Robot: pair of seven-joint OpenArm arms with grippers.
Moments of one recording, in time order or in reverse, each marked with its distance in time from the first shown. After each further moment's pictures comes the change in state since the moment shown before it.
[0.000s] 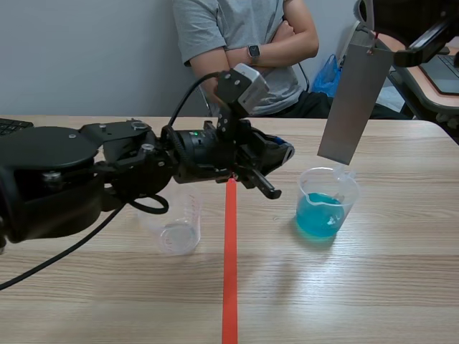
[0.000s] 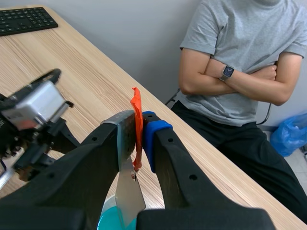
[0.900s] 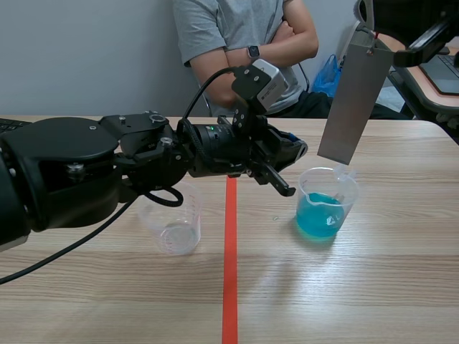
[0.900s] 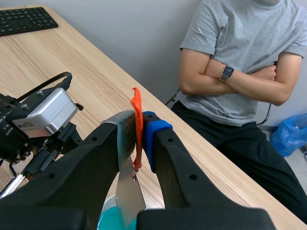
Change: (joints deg) left arm -3.0 4.3 2.2 -3.8 1.7 0.0 0.5; right arm 0.0 0.0 0.0 0.0 0.0 0.0 0.0
